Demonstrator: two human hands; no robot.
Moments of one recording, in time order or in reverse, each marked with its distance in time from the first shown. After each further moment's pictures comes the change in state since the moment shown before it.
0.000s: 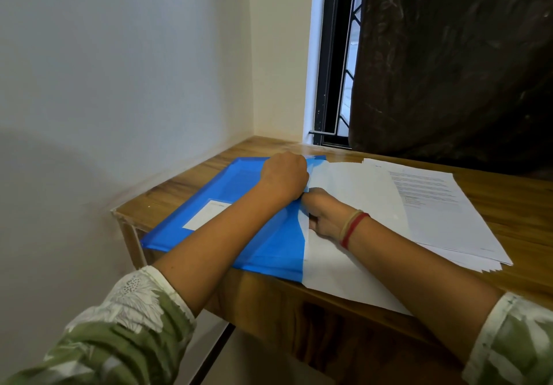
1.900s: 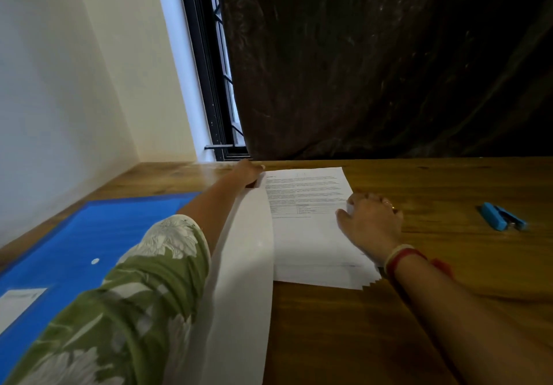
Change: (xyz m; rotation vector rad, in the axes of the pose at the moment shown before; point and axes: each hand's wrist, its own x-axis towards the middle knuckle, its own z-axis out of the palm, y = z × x) left_hand 0.178 0.135 0.107 -0.757 -0.392 -0.257; right_hand 0.005 0.049 -0.259 -1.105 0.827 -0.110
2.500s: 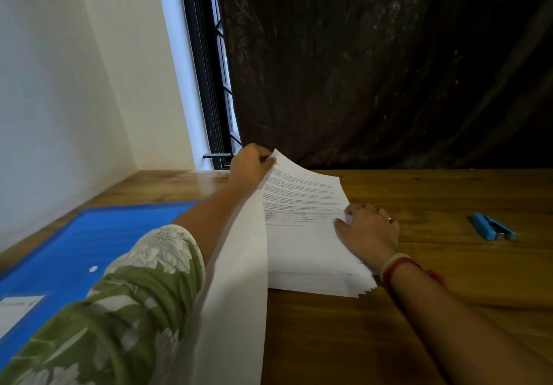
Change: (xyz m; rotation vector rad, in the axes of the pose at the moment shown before) left_hand 0.005 0.007 0.000 0.073 0.383 0.606; right_hand -0.002 0.000 -0.007 0.063 -0.007 0.013
